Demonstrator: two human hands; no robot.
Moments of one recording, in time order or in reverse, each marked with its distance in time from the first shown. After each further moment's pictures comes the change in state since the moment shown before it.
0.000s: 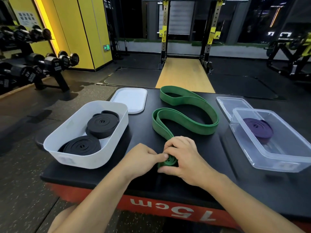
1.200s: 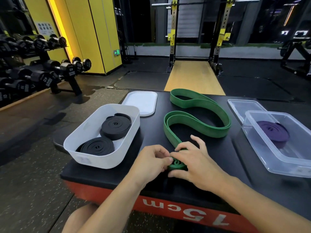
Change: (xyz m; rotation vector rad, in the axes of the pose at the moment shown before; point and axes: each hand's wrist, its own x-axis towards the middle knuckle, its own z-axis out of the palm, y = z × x) left_hand -0.010 -0.013 0.009 -0.302 0.145 0.051; right_hand 0.002 -0.011 -0.002 -0.245 -0.112 -0.043
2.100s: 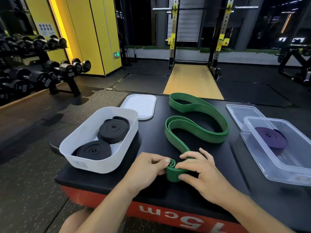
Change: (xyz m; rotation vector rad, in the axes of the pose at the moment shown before) left_hand 0.006 -0.011 -0.002 -0.137 -0.125 0.020; right_hand -0.026 0.010 0.006 0.457 0.142 0.142
